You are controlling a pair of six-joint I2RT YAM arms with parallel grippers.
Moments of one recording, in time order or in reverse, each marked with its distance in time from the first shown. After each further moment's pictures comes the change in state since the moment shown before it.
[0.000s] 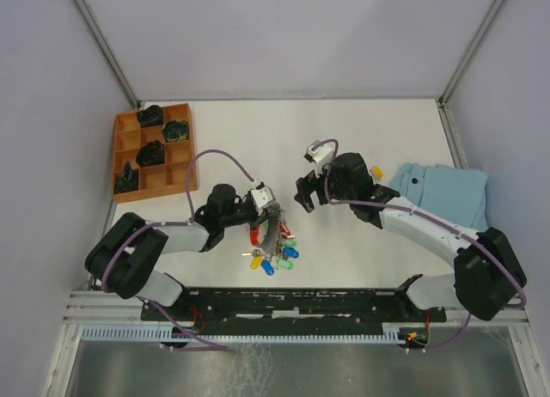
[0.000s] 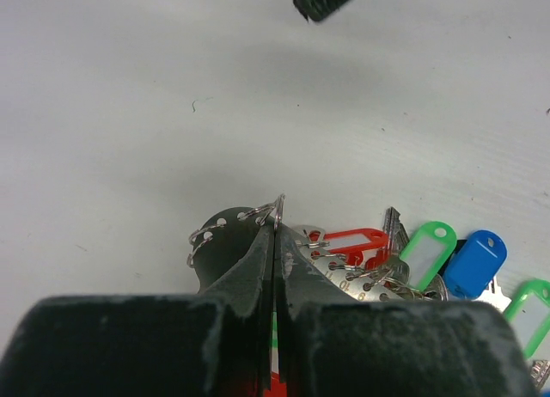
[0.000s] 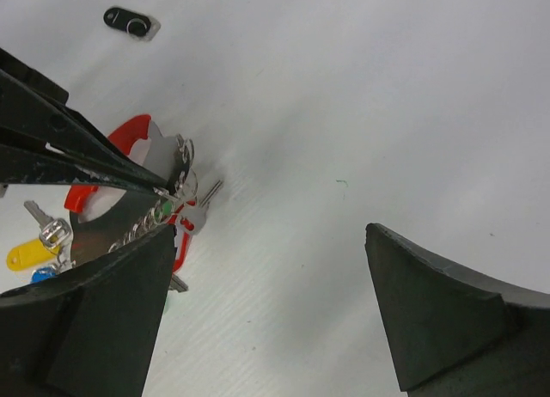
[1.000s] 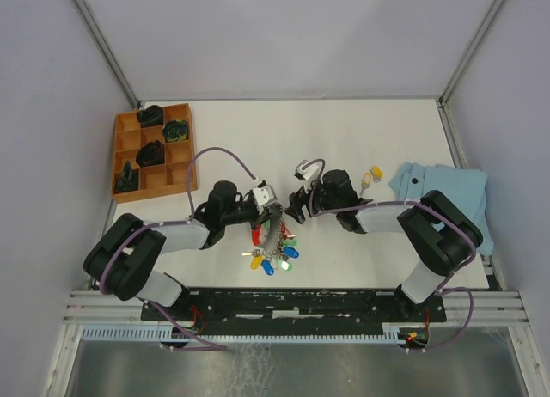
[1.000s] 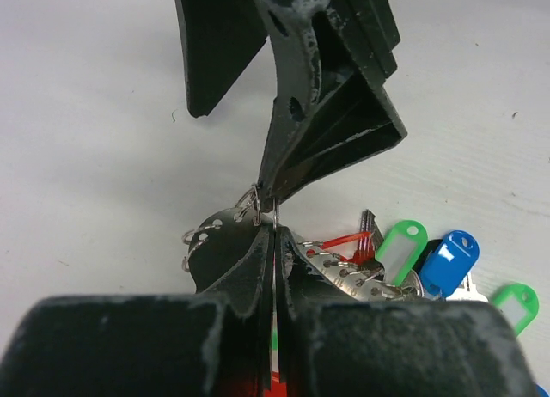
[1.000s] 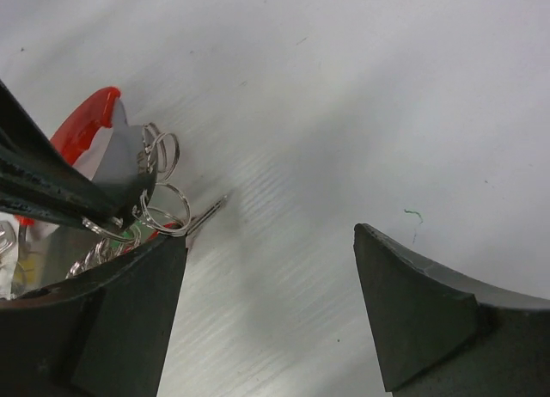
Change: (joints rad) left arm 0.000 -0.012 0.031 -0.070 0.048 -0.014; right arm -0.001 0.356 -0.171 0.524 -0.166 -0.016
